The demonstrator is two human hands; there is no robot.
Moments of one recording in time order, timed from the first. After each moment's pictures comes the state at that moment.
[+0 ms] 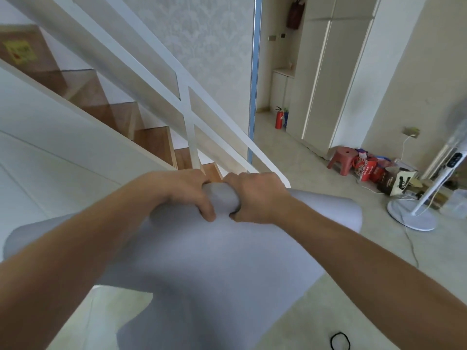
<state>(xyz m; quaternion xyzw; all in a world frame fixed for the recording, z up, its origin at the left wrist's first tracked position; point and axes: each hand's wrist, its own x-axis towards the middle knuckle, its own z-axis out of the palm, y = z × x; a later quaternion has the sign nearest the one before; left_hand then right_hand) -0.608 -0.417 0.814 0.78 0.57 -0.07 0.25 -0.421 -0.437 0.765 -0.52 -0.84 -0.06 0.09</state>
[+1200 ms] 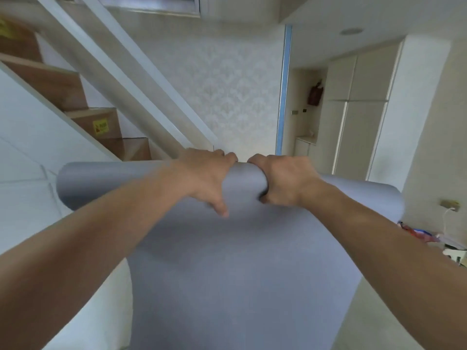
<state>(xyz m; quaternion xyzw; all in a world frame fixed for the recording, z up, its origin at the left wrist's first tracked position) -0.620 -0.426 0.963 0.81 0.58 -0.02 -0.14 -0.426 -0.407 0.929 -0.52 -0.82 -0.20 0.13</state>
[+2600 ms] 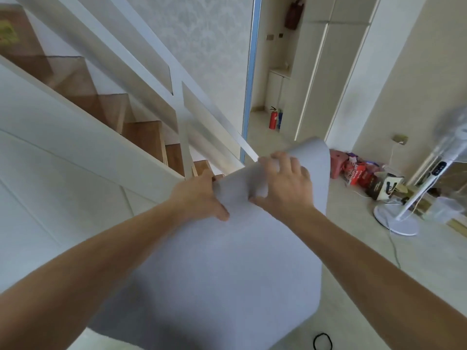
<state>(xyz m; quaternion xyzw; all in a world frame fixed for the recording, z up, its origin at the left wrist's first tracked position) -0.566 -0.396 0.749 0.75 0.63 0.07 0.17 -0.360 -0.426 0.750 -0.68 -0.72 -0.12 0.13</state>
